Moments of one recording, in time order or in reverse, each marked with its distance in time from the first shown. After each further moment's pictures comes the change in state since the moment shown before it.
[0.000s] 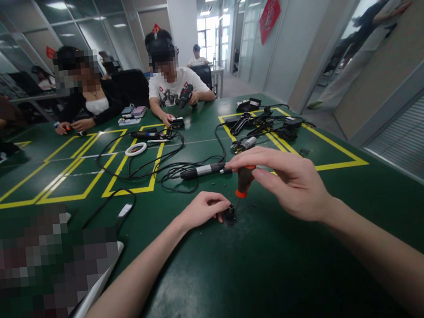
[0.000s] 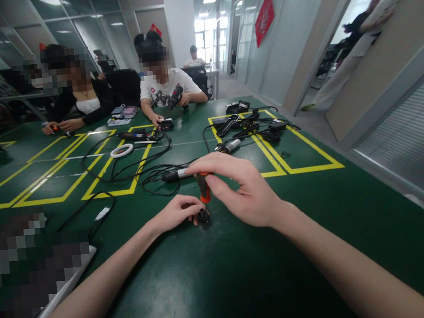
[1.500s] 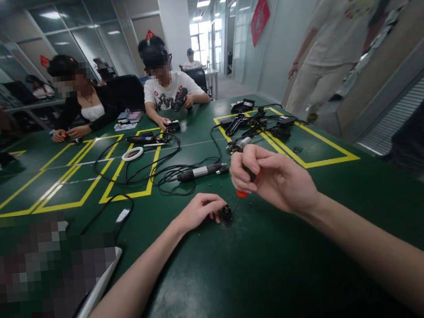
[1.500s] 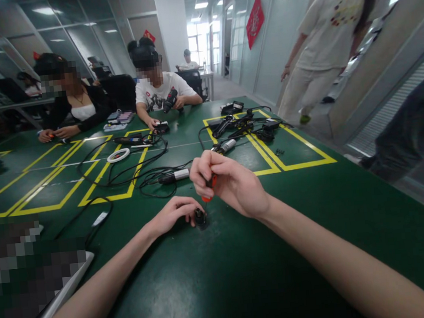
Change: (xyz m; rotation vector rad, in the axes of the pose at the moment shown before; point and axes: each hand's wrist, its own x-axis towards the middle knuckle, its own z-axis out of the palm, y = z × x) left_hand -0.003 0.001 -0.005 0.030 -0.046 0.062; right_hand 0.006 0.002 0.016 0.999 0.082 0.410
